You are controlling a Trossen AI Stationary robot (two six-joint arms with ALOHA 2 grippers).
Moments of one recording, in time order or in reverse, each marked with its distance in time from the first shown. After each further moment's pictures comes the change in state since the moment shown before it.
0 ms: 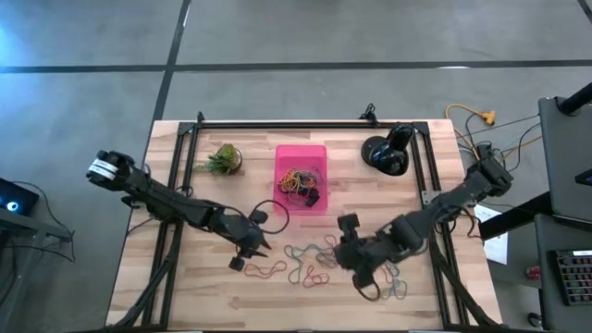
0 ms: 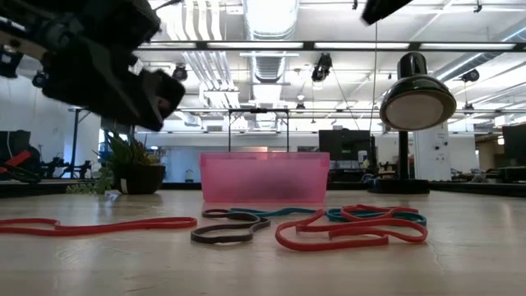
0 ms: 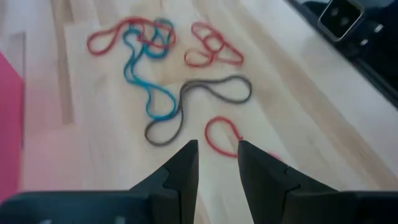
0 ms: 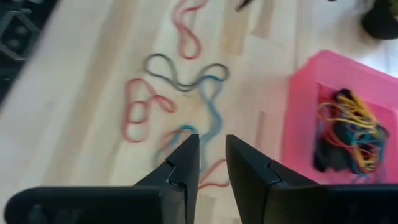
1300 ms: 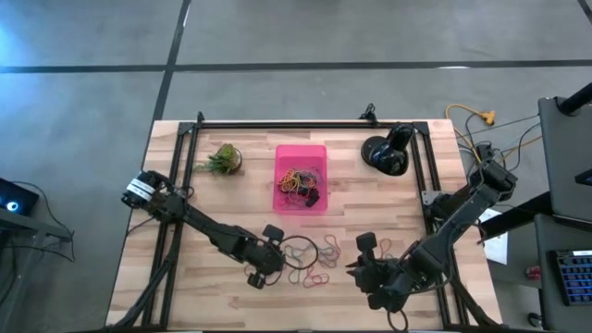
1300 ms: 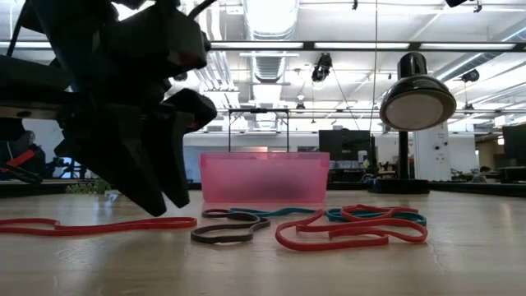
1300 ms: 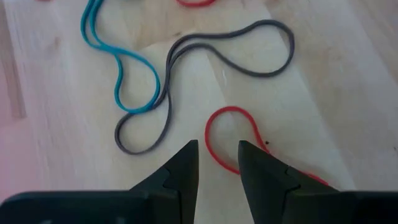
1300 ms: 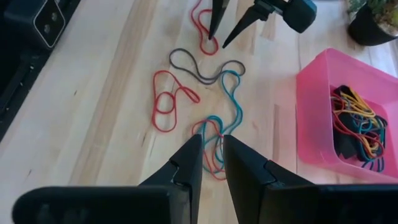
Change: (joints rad) left arm -0.122 0.410 0.420 -0.390 -0.239 -0.021; right arm 0.241 0.002 -0.104 0.055 0.236 0.188
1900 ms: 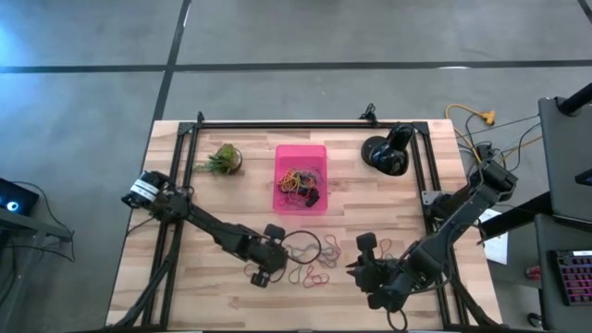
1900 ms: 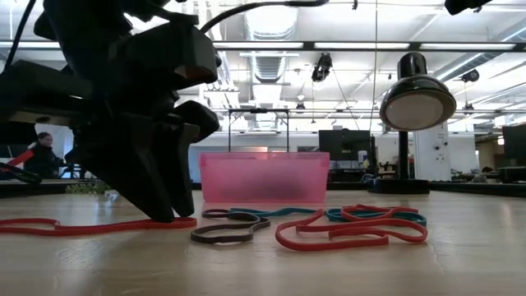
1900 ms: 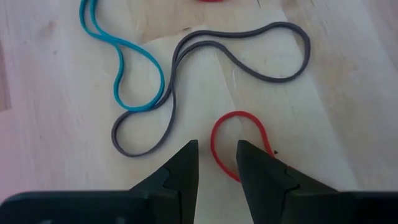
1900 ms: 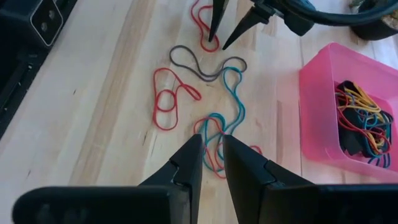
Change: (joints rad) left arm 0.029 0.045 0.015 -0.005 0.038 -0.059; right arm 0.002 0.000 -0.023 0.022 0.000 0.018
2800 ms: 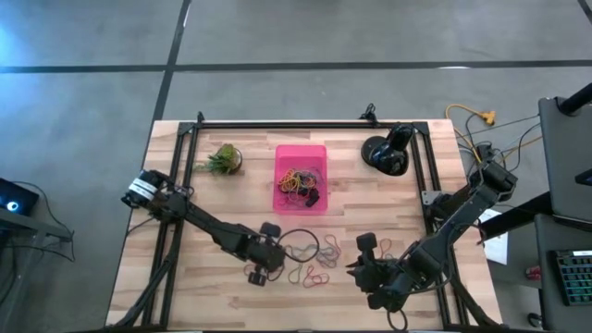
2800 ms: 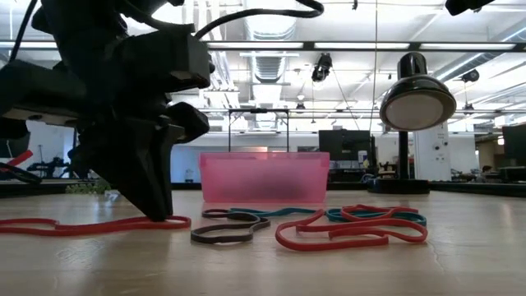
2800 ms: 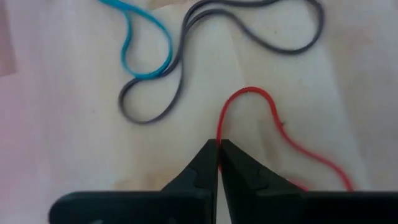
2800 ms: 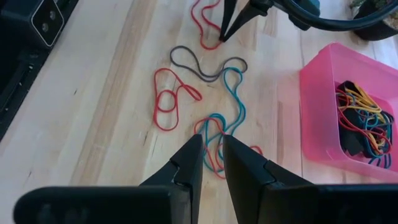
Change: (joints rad) left arm 0.007 -0.008 -0.001 -0.110 -0.015 -0.043; right arm 0.000 0.000 0.000 0.002 -0.001 0.000
